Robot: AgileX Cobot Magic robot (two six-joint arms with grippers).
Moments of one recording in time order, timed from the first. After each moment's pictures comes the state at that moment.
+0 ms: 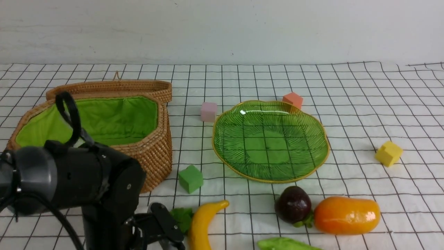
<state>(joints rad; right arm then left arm) -0.14 -0.01 0.01 0.07 0.39 -0.10 -0.55 1.66 -0.86 -0.03 1.02 0.48</state>
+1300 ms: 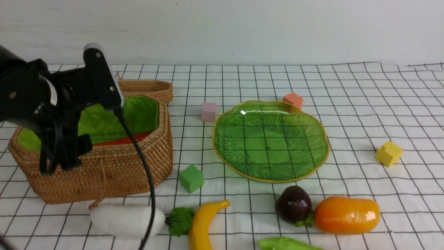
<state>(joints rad) -0.14 -0.01 0.01 0.07 0.39 -0.10 -0.33 1.34 -1.03 0.33 0.73 0.68</state>
